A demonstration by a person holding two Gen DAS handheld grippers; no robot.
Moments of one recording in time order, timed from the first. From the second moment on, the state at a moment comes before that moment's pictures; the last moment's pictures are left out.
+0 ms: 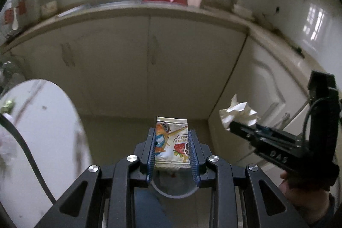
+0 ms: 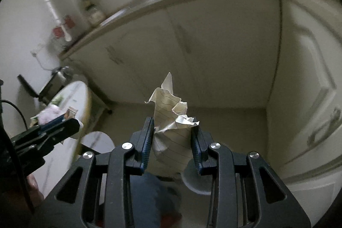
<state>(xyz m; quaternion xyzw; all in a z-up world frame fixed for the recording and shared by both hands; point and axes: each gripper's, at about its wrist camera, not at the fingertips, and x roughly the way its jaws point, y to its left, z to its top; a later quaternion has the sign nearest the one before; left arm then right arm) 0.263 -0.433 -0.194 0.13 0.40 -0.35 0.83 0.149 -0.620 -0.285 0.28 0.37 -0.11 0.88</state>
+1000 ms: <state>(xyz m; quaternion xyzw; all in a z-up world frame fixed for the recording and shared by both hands) 0.369 -0.541 -0.336 0.16 0.56 -0.31 0.75 0.196 -0.674 -0.470 0.39 0.51 -0.15 0.75</state>
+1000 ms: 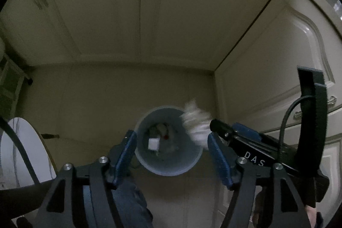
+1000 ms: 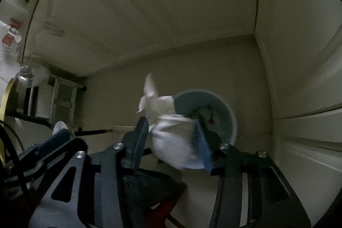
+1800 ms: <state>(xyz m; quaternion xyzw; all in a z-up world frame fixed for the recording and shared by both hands) 0.303 -0.474 -0.218 0.13 0.43 -0.35 0.82 0.157 -0.657 -0.355 0.38 0.44 -0.22 0.79</state>
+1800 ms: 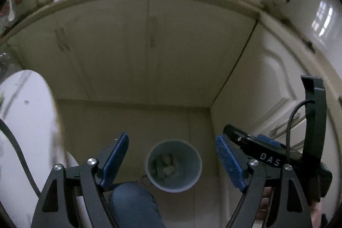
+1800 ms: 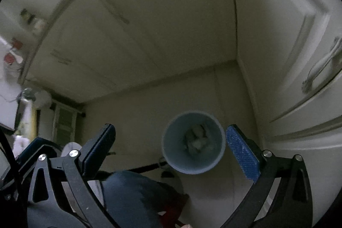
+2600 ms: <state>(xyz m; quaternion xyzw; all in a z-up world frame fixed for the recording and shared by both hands) 0.206 -0.145 -0.072 0.01 0.26 -0.19 0.95 0.224 -0.431 -0.120 0.20 0.30 -0.08 0.93</state>
